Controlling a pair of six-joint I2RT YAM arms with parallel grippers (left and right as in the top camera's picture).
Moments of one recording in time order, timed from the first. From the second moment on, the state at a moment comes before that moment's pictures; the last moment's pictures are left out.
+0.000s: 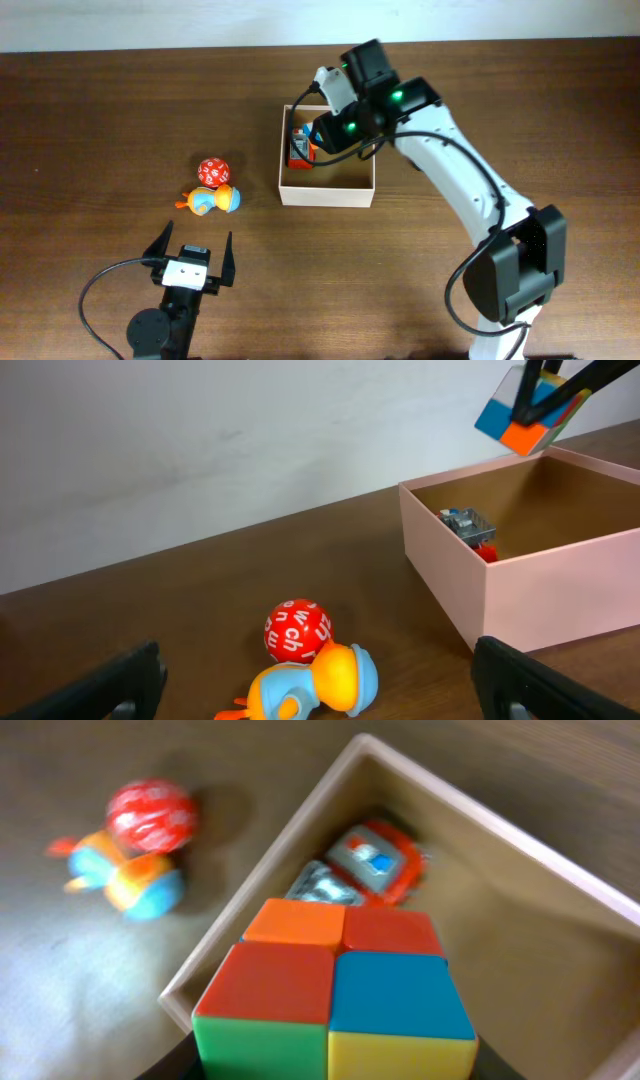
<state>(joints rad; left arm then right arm) 0.06 0.01 0.02 -0.06 0.21 0.22 0.45 1.98 1.82 -0.87 -0.28 -0.01</state>
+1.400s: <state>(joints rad) 0.06 0.01 0.02 -0.06 0.21 0.22 0.48 2.15 1.82 -0.83 0.20 0.42</state>
